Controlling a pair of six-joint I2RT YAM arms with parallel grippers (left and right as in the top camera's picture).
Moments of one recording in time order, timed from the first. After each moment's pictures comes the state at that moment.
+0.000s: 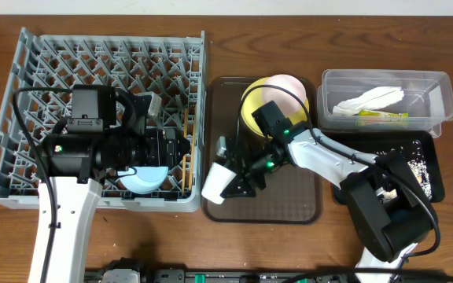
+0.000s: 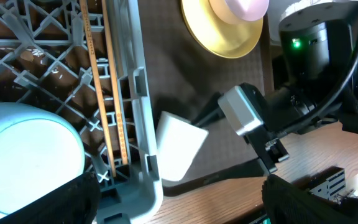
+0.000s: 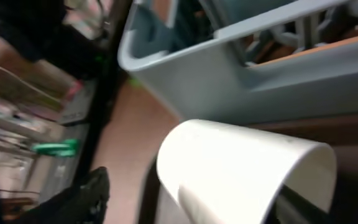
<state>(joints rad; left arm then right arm) -0.03 1.21 1.23 -1.16 0.52 -0.07 0.57 1.90 1.09 -0.54 -1.06 -0.66</state>
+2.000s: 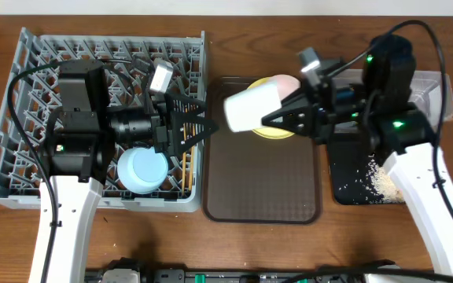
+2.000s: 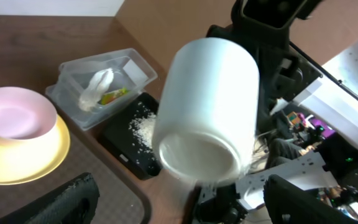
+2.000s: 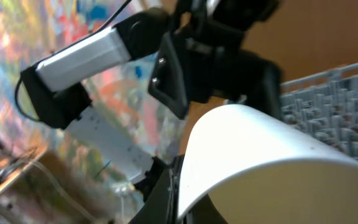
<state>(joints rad) -0.03 1.21 1.22 -0.65 1.30 -0.09 0.27 1.39 1.24 -0.14 -1.52 0.16</state>
